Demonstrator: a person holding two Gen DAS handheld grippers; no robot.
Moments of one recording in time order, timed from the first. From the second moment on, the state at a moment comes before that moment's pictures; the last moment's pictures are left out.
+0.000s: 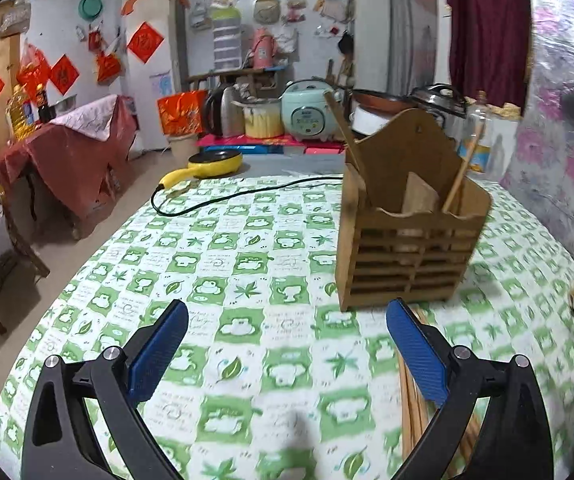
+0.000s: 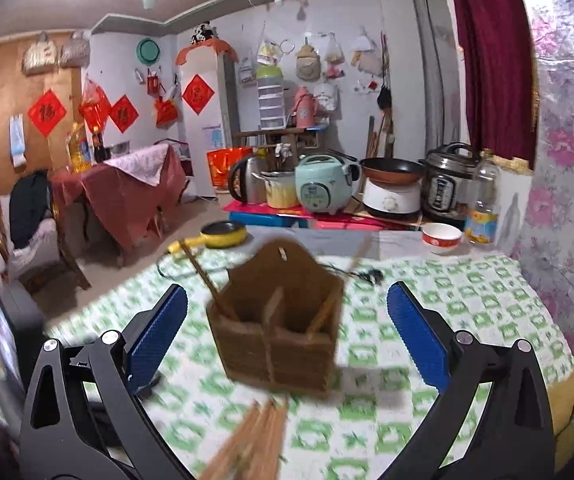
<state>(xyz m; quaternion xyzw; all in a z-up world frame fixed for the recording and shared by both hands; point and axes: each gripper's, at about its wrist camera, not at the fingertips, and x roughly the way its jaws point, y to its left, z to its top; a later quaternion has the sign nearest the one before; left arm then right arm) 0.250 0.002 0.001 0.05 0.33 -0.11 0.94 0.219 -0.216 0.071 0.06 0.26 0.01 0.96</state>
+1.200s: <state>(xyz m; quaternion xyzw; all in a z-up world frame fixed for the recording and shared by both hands) 0.205 0.027 -0.081 0.09 0.51 -0.21 0.83 0.121 -0.213 -0.055 -0.01 0.50 0.12 0.86</state>
